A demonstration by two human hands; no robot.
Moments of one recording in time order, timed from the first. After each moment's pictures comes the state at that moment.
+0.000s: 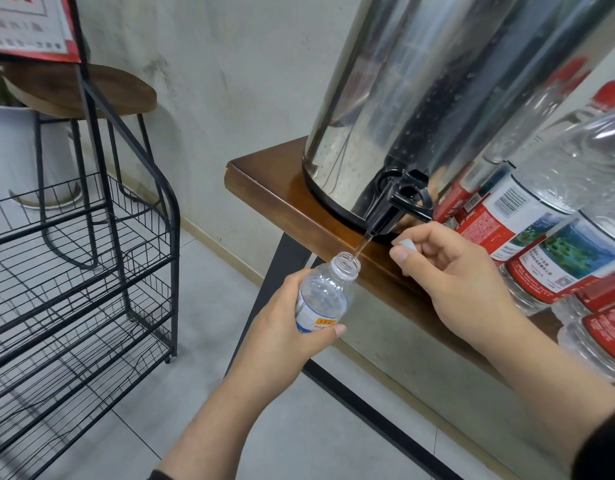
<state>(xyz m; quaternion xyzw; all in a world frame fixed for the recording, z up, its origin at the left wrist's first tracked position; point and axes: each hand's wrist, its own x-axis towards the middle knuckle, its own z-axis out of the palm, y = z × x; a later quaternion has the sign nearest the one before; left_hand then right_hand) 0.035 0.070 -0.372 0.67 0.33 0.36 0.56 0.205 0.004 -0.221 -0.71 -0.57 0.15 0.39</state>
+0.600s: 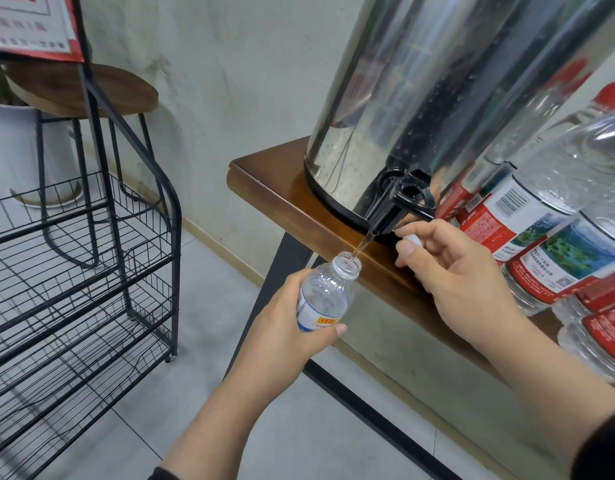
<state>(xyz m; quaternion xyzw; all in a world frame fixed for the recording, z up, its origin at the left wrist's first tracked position) 0.036 0.070 -0.373 0.67 0.33 0.36 0.55 0.203 0.004 -0.220 -0.71 -0.55 0.16 0.41</state>
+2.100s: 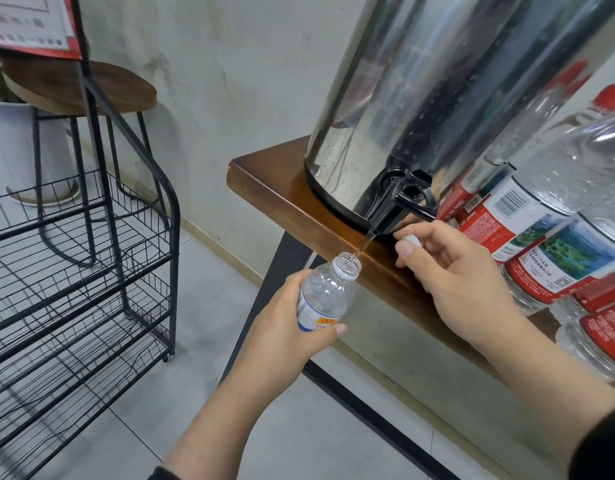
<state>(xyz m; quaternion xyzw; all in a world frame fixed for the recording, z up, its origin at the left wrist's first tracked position) 0.037 0.070 -0.374 0.66 0.34 0.36 0.56 0.209 0.005 -0.224 -0.71 -0.57 0.15 0.40</state>
